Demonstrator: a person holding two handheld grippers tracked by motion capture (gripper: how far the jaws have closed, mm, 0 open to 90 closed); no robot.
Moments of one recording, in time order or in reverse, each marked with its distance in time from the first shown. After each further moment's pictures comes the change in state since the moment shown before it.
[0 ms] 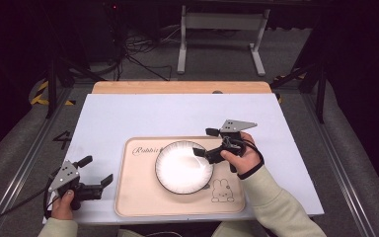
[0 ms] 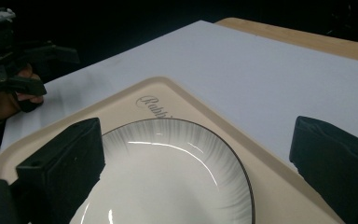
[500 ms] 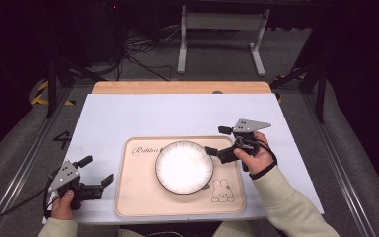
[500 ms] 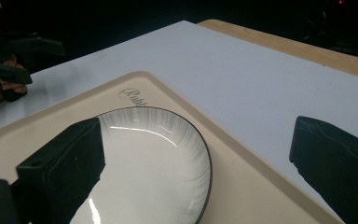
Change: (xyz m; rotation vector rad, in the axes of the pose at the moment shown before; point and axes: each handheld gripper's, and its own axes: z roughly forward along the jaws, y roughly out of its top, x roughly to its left) left arm 0.000 0.000 0.000 0.001 0.001 -0.001; right arm -0.011 -0.002 -0.033 0.012 -0.068 -0.035
